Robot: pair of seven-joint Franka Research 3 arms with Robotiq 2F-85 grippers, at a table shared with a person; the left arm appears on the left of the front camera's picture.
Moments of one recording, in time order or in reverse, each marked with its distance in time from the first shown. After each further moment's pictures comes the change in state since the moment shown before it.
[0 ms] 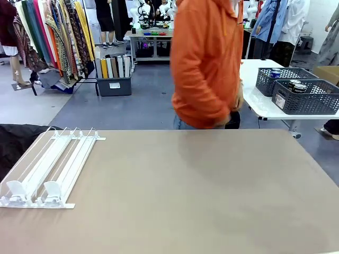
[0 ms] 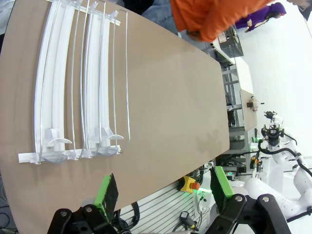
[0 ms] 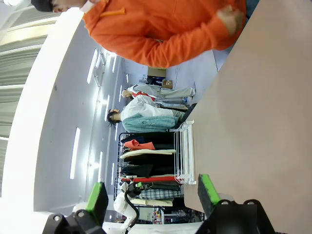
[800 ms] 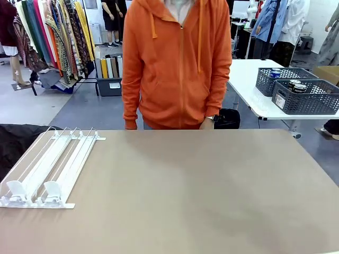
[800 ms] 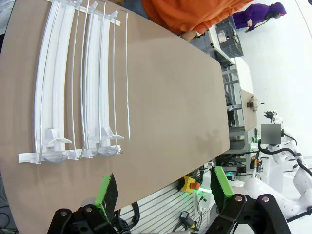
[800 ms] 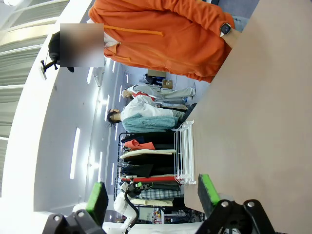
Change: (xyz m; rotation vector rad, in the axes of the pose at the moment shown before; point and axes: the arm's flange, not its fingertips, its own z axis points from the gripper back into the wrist) left arm 0.000 0.000 0.000 0.000 0.000 0.000; right arm 0.000 0.000 0.000 0.000 0.000 0.000
